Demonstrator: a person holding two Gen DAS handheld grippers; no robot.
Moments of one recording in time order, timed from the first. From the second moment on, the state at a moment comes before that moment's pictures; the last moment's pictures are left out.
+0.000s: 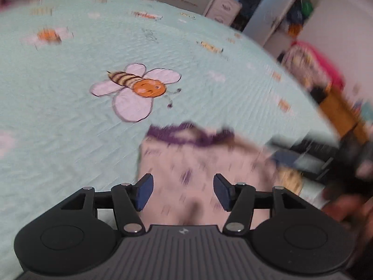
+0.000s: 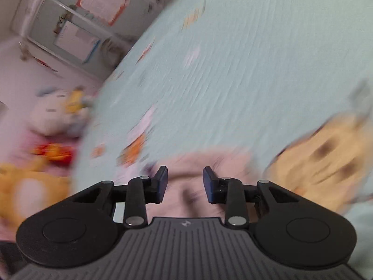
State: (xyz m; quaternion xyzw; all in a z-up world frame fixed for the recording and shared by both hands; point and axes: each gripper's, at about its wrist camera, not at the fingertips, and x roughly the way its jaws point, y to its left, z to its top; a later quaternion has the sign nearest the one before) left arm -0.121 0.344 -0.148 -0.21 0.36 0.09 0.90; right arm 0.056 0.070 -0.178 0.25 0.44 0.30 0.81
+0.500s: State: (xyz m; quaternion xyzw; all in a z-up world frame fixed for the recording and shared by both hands) left arm -0.236 0.252 -0.124 -0.08 0.39 0.11 0.91; right arm -0.097 0.078 -0.114 0.06 0.42 0.21 0.88
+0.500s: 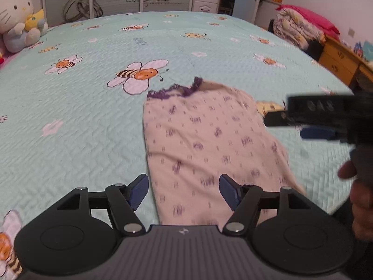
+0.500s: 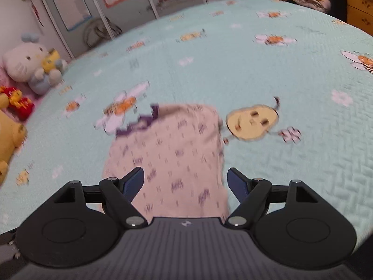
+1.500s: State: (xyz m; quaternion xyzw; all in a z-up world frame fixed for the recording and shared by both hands) left arm -0.264 0.223 -0.103 -0.05 0.41 0.13 0.90; right arm -0.168 0.092 -0.087 -0.02 0.40 0.23 0.89
